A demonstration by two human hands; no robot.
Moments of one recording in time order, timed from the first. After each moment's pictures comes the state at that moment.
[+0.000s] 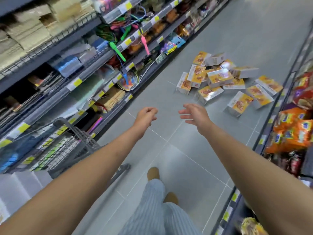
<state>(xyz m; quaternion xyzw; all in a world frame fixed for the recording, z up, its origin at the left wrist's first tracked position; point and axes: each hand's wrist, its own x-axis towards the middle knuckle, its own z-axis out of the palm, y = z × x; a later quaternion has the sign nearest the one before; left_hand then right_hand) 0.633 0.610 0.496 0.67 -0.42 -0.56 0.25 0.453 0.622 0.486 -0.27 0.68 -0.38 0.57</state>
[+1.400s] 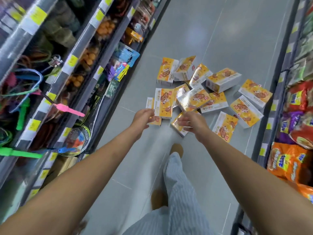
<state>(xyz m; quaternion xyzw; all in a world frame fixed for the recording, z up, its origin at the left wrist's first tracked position) 0.267 0.035 0.386 0.66 -0.39 -0.63 0.10 0.099 0.108 0.361 -0.04 0.72 -0.37 0.58</state>
